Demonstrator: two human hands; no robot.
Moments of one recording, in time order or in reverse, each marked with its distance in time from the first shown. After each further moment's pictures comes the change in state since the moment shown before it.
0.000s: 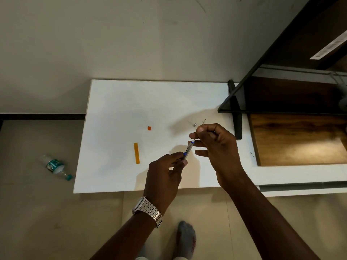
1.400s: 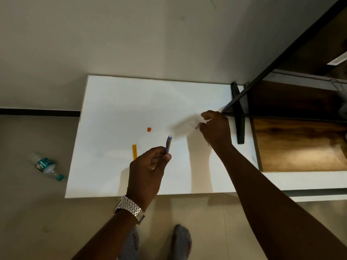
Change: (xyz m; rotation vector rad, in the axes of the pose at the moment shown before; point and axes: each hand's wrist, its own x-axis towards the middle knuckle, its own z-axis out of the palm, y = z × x) left_hand 0.029 -0.038 -0.023 -0.239 0.068 -0.120; right_hand 0.125 0.045 -0.001 -0.773 0.147 -0.169
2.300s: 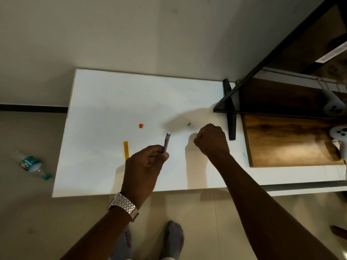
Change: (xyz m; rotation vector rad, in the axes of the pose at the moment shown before) left_hand -0.002 0.004 0.007 0.036 -0.058 0.011; right_hand -0.035 0.008 -0.013 -0.356 -0.163 0.116
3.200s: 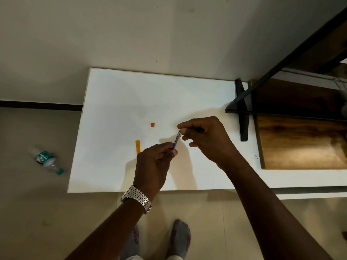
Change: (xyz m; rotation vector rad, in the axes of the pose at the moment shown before) left_hand 0.009 -0.003 -0.007 0.069 0.022 0.042; right_hand -0.052 -0.069 -0.035 0.667 -0.204 -0.223
